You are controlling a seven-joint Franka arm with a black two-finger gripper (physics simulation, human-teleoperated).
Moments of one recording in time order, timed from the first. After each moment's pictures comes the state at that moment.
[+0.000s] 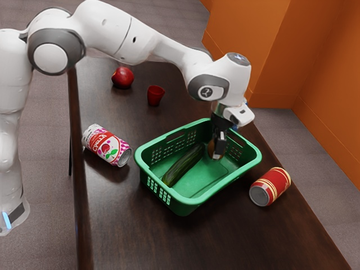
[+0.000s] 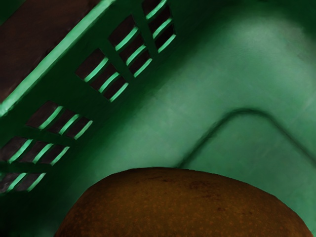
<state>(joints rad) 0.04 0.22 -0.12 -1.75 0.06 2.07 0.19</state>
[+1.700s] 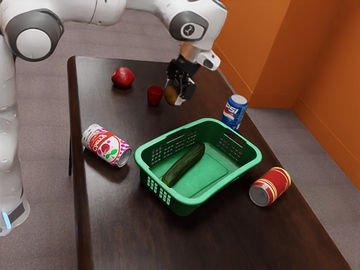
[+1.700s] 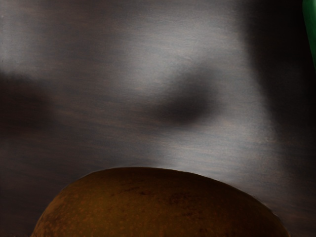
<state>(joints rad) 0.03 0.03 0.15 -1.69 0.07 1.55 0.00</state>
